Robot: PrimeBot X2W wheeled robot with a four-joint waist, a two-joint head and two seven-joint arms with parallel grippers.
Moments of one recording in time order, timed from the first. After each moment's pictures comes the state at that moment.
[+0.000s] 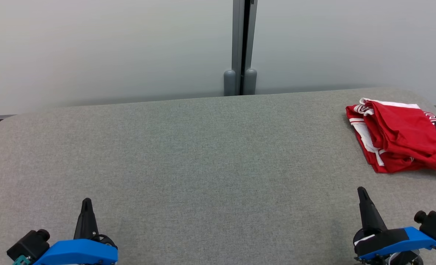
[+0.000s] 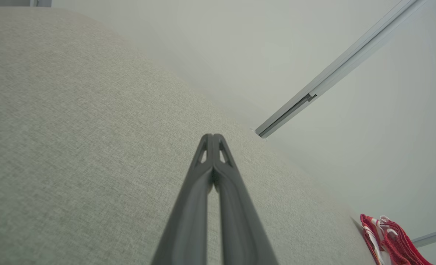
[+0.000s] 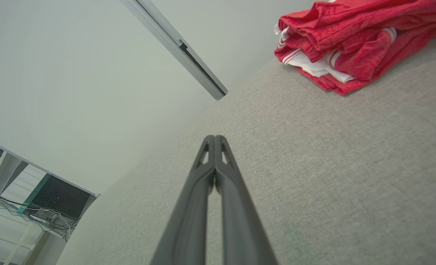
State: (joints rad) left arm 0.00 0.05 0.04 0.27 -0.72 -0.04 -0.10; right arm -0.06 -0.05 -0.03 0.32 0.75 0.13 -0.10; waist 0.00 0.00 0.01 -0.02
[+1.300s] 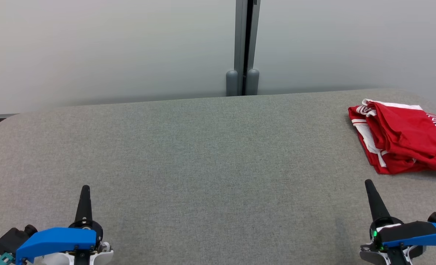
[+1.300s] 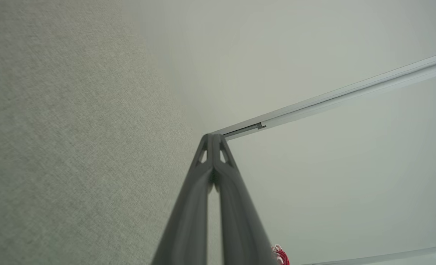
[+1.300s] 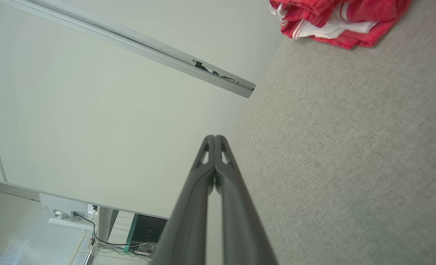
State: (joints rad) left arm -0.06 0.05 0.08 0.26 -1.19 -0.09 0.01; right arm -0.08 -0.05 -0.08 0.28 1.21 0.13 0.02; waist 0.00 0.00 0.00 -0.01
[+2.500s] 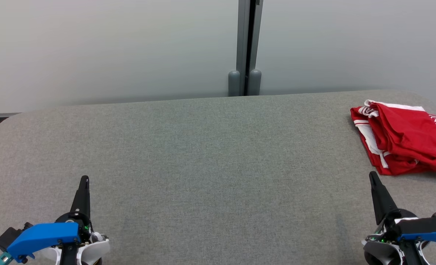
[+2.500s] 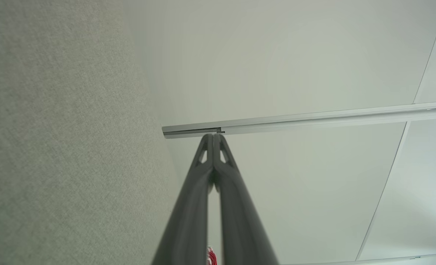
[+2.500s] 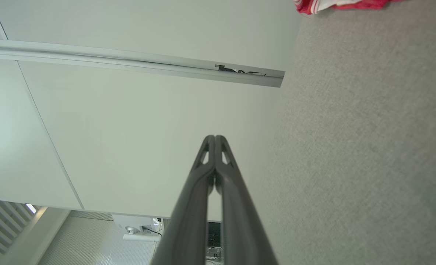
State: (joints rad) left arm -0.09 0.05 0.10 0.25 -1.50 -0.12 0.09; right arm -0.10 -0.05 -0.10 0.25 1.51 0.13 0.09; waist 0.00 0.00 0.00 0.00
